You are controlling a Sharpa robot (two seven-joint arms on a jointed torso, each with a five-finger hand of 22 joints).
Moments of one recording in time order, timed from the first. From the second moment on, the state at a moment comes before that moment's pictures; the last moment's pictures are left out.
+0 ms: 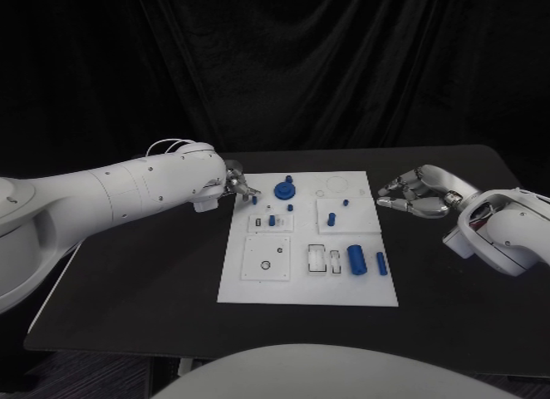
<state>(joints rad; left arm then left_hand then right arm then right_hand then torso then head) 1.25 -0.54 -0.21 0.96 -1.01 0.11 -0.40 1.10 0.11 0.02 0.25 0.17 0.88 0.07 0.25 1.30 1.47 -0.02 1.57 1.31 1.47 -0.06 1.58 1.31 0.03 1.45 0.05 1.44 1.31 1.26 -0.96 -0.25 1.53 -1.00 -0.36 0.07 1.35 0.01 0.12 0.28 0.12 0.87 0.14 0.15 0.17 1.28 0.06 1.38 1.23 1.46 -0.02 1.34 1.31 0.05 1.44 0.10 1.25 1.31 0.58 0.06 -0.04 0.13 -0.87</state>
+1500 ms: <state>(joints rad) 1.24 -0.52 -0.21 0.93 -1.01 0.11 -0.36 1.16 0.12 0.05 0.21 0.28 0.88 0.07 0.19 1.24 1.47 0.00 1.57 1.31 1.47 -0.06 1.58 1.31 0.05 1.43 0.06 1.42 1.31 1.26 -0.96 -0.25 1.53 -1.00 -0.34 0.06 1.35 0.02 0.12 0.28 0.12 0.87 0.14 0.15 0.17 1.28 0.06 1.38 1.22 1.46 -0.02 1.34 1.31 0.05 1.44 0.10 1.25 1.31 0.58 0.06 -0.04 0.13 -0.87</state>
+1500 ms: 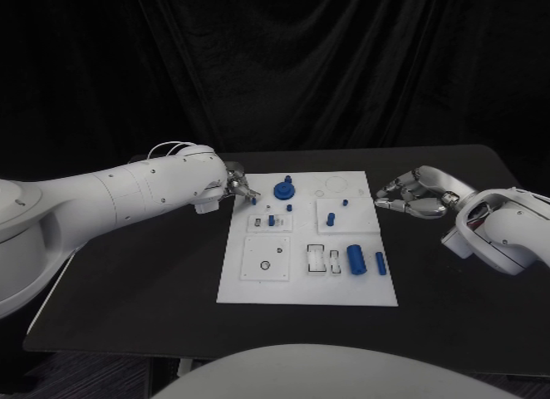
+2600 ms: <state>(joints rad) 1.23 -0.54 -0.21 0.94 -1.01 0.12 -0.34 1.18 0.04 0.36 0.10 0.49 0.91 0.06 0.16 1.22 1.47 0.00 1.57 1.31 1.47 -0.06 1.58 1.31 0.05 1.43 0.06 1.40 1.31 1.26 -0.96 -0.25 1.52 -1.00 -0.32 0.04 1.36 0.03 0.13 0.28 0.14 0.87 0.14 0.15 0.16 1.28 0.06 1.37 1.22 1.46 -0.02 1.33 1.31 0.07 1.44 0.10 1.23 1.31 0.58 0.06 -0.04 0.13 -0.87</state>
